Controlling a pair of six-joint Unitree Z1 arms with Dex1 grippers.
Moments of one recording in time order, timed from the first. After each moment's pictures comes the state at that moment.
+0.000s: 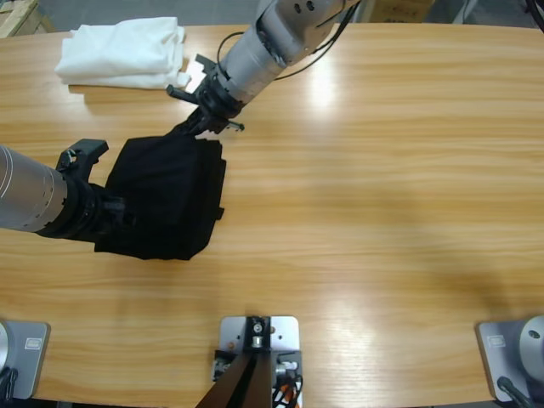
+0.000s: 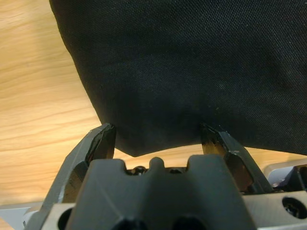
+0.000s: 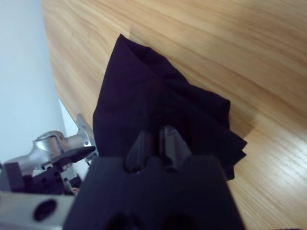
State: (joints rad) arm 0 -0.91 1.64 -0.98 0.77 0.11 -0.78; arm 1 0.75 2.39 -1.91 0.51 0.66 0.58
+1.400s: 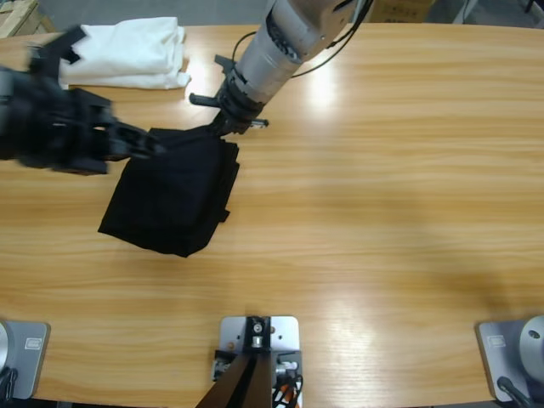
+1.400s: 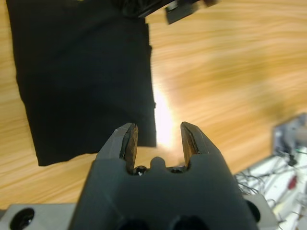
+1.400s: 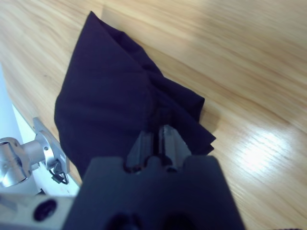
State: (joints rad) arm 0 -0.89 1.55 -1.20 0.70 0.00 -0.79; arm 1 0.75 2.33 -1.87 0.64 0.48 0.49
